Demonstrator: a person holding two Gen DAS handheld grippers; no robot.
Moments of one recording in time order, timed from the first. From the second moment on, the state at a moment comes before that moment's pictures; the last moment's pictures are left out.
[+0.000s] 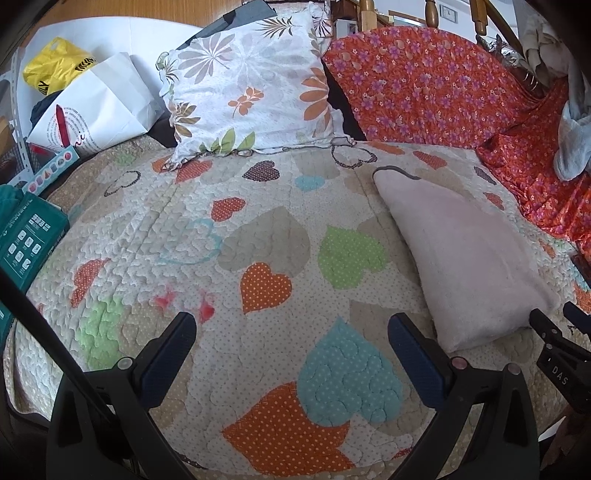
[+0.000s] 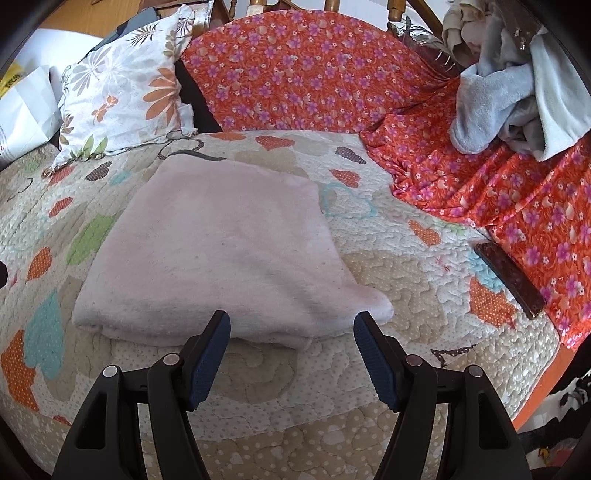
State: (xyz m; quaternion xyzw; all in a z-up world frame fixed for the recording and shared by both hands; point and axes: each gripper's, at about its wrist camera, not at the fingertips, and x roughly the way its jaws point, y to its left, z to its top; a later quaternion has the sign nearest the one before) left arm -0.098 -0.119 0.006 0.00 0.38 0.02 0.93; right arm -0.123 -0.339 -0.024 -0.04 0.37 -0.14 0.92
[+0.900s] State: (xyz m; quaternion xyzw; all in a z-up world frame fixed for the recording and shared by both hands) left arm -0.089 -0.111 -0.015 -0.07 0.44 -0.02 0.90; right arm -0.135 -0.340 -0.005 -0.03 0.33 -0.14 0.93
